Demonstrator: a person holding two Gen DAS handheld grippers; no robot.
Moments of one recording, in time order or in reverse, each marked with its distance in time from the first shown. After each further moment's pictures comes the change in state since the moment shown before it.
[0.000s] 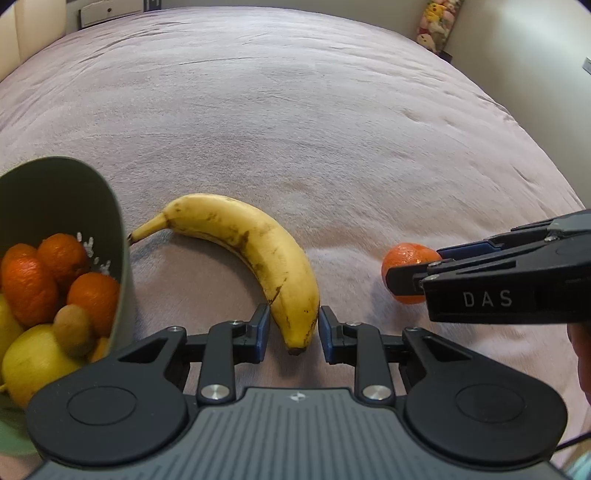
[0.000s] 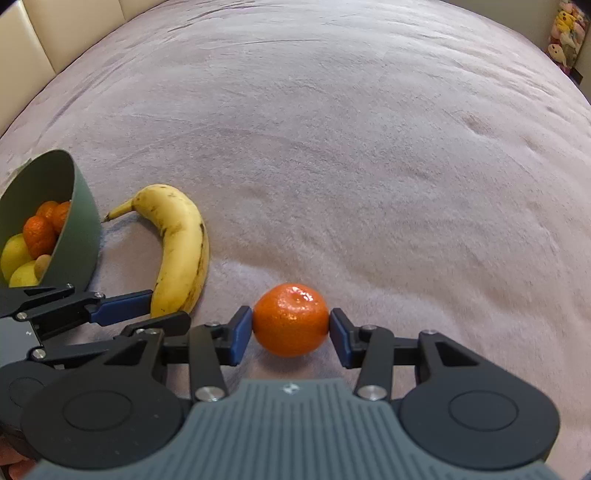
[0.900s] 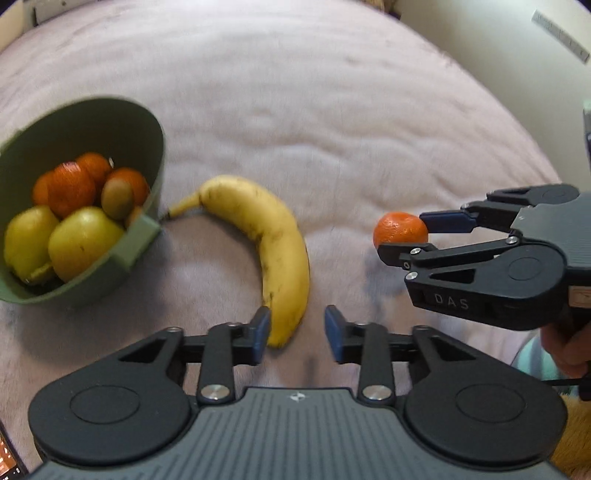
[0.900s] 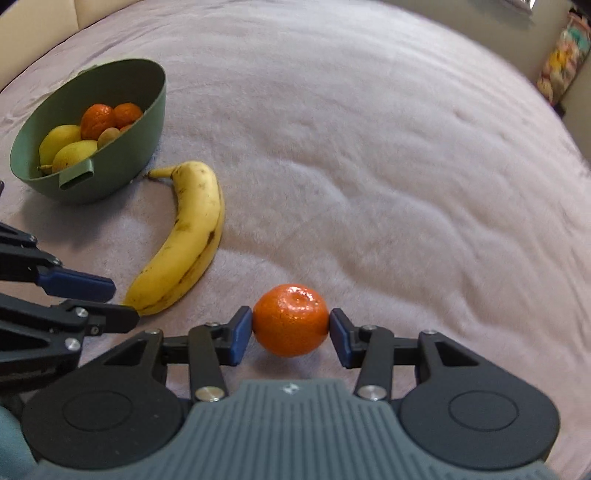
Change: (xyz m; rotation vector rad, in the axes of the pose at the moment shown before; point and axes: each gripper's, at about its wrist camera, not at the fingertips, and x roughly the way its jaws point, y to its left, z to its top) left arm -0.078 0.012 -0.070 0.108 0.089 -0.106; right arm -0.043 0.061 -0.101 -0.128 -0.066 -0.146
